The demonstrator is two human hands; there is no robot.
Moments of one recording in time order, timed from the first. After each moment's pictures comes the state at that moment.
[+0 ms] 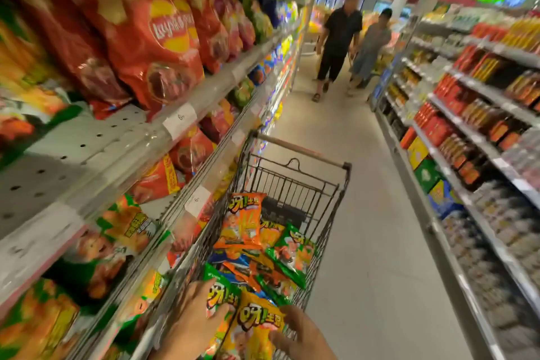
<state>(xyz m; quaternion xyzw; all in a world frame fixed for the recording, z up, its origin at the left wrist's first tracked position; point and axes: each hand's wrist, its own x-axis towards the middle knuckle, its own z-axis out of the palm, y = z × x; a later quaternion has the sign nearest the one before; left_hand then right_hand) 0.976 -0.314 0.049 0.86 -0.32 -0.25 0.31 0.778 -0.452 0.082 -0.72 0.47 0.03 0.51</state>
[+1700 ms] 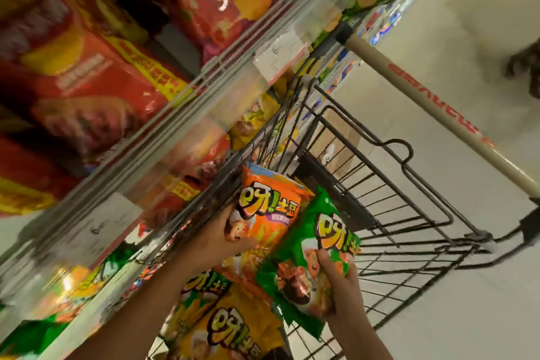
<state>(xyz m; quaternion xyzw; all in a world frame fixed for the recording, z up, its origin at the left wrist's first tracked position) 1.104 -0.550 -0.049 0.79 -0.09 -0.44 0.42 0.923 -0.754 -0.059 -0.30 0.55 0.06 0.78</state>
